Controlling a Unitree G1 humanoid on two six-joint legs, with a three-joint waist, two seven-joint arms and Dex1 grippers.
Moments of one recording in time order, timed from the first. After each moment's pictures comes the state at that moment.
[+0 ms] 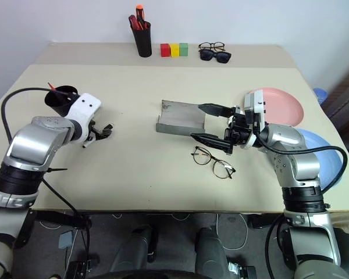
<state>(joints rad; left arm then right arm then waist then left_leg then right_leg) -0.71 0.72 -0.19 -0.04 -0.12 1.21 -0.51 -0.50 -0.59 -0.09 0.00 0.65 0.31 1.21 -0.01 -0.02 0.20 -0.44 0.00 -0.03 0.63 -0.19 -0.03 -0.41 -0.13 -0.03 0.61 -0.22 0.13</state>
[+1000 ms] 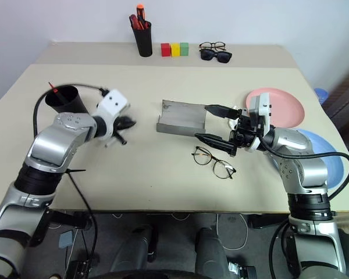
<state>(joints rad) -0.72 0.51 -0.15 -0.24 -0.09 0.76 -0.48 -0.45 -0.60 -0.13 -0.07 0.67 0.35 1.16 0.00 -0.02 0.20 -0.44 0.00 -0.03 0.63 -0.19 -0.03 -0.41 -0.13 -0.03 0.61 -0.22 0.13</state>
